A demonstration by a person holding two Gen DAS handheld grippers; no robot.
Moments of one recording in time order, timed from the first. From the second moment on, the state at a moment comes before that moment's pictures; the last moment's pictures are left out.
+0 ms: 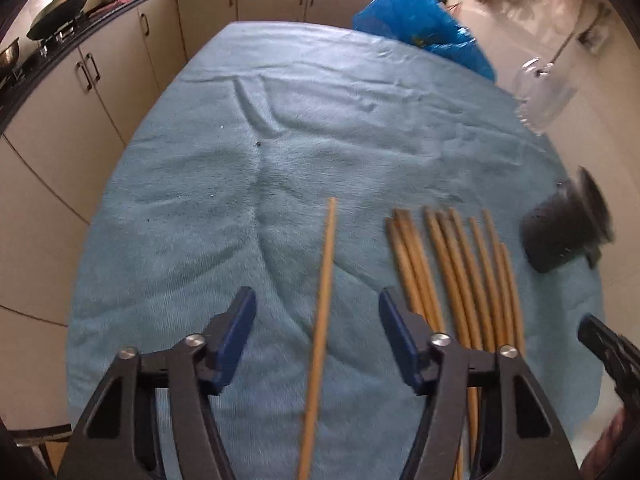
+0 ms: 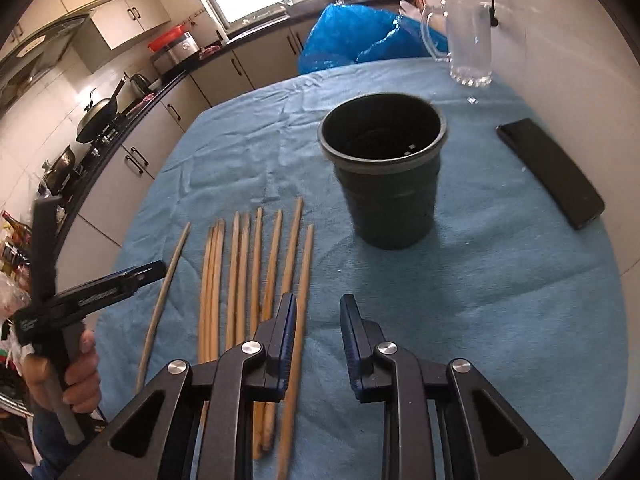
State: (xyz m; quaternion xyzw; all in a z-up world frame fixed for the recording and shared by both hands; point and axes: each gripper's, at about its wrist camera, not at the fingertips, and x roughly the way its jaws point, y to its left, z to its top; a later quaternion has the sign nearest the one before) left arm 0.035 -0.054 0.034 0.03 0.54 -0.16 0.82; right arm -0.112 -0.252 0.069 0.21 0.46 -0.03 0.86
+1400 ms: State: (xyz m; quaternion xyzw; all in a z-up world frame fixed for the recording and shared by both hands) left arm 0.080 -0.048 0.023 0.03 0.56 -0.14 0.82; right arm 0.066 -0.180 0.021 0.09 0.58 0.02 0.81
